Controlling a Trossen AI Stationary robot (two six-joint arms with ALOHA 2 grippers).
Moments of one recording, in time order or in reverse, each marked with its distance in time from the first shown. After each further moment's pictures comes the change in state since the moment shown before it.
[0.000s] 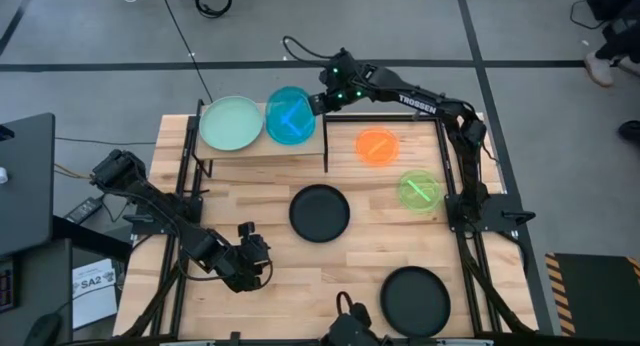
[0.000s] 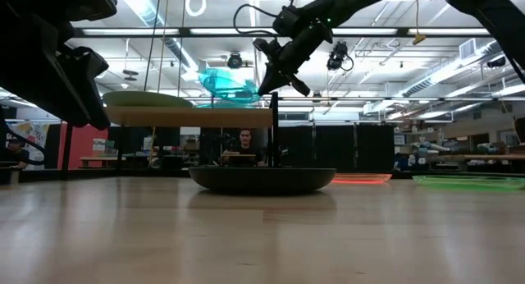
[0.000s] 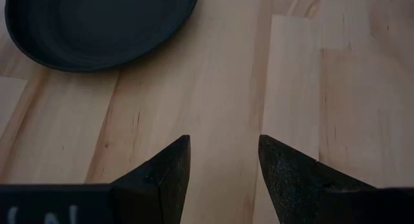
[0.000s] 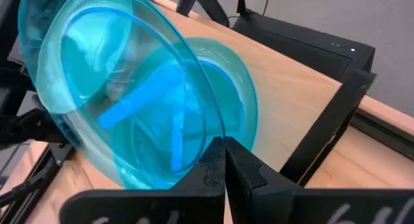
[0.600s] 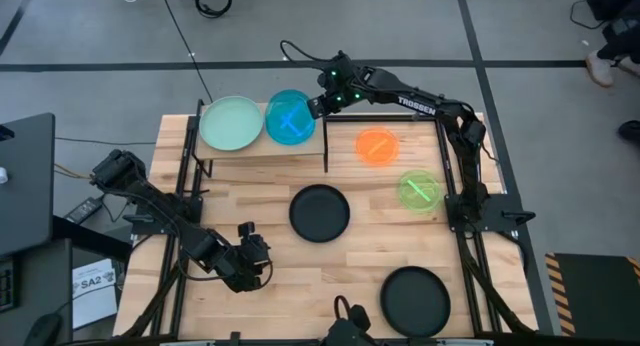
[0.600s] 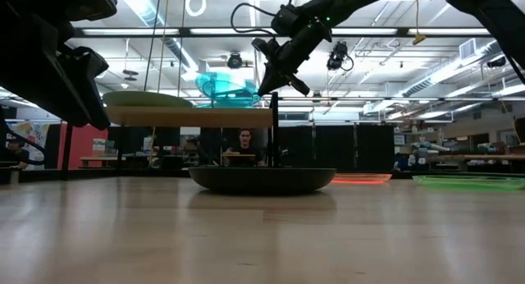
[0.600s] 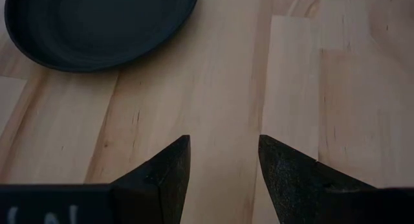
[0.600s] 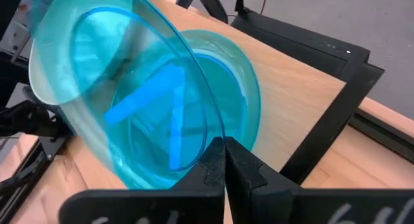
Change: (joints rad) left arm 0.000 0.000 0.000 0.002 0.000 -0.001; right arm 0.017 0.000 -0.001 -0.012 0.026 -0.026
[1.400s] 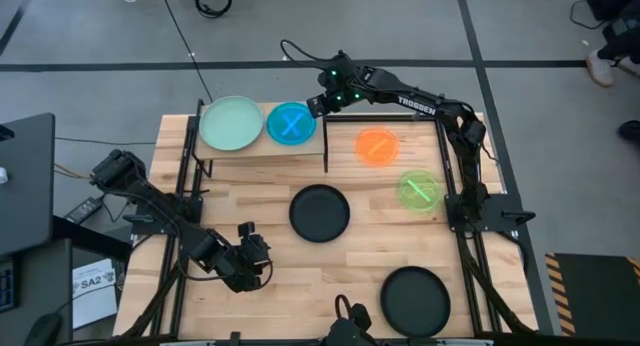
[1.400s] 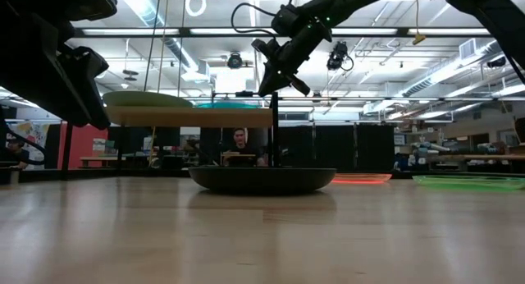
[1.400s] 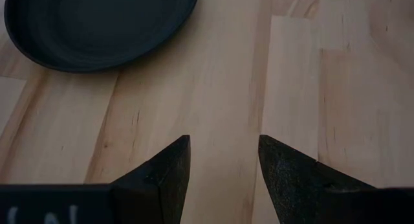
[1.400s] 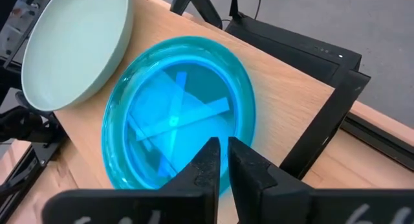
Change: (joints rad) left arm 0.000 0.000 0.000 0.001 0.000 0.000; right arm 0.000 0.000 0.000 0.006 0.023 0.000
